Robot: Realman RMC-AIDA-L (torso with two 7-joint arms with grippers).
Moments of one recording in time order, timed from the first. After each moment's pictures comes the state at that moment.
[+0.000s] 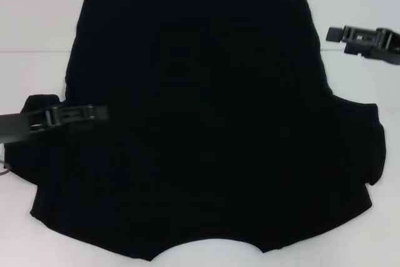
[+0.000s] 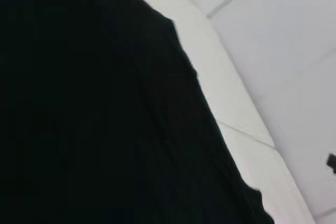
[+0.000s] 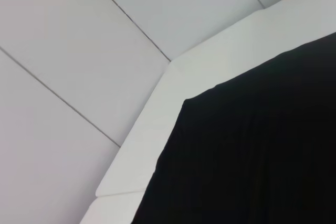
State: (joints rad) left arm -0.56 -2.05 0.33 0.85 2.29 1.63 -2.25; right arm 0.68 1.94 -0.58 -0.67 -2.00 -1.34 2.21
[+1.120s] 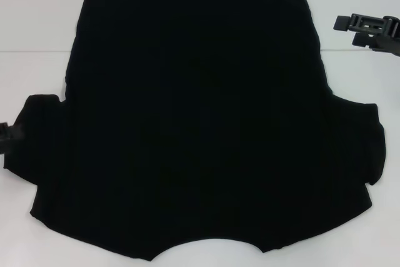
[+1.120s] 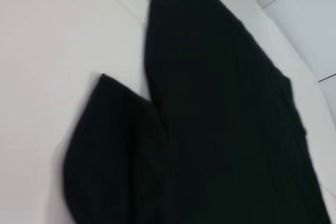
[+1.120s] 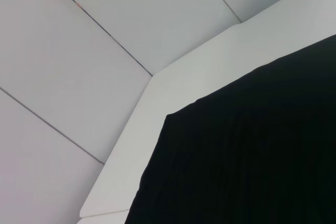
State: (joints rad) left arm -0.51 -2.00 0.07 0.91 2.51 1.62 -2.38; right arm 0.70 1.93 -0.57 -0.66 -2.01 -1.29 2.25
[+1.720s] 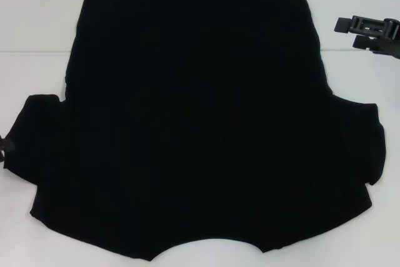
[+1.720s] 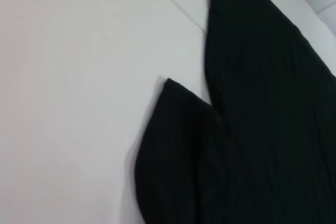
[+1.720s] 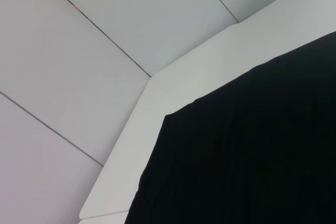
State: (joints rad) left arm -0.51 -2.00 0.08 0.86 2.57 1.49 -2.38; right arm 0.69 1.93 -0.57 -0.66 -2.00 -1.28 2.25
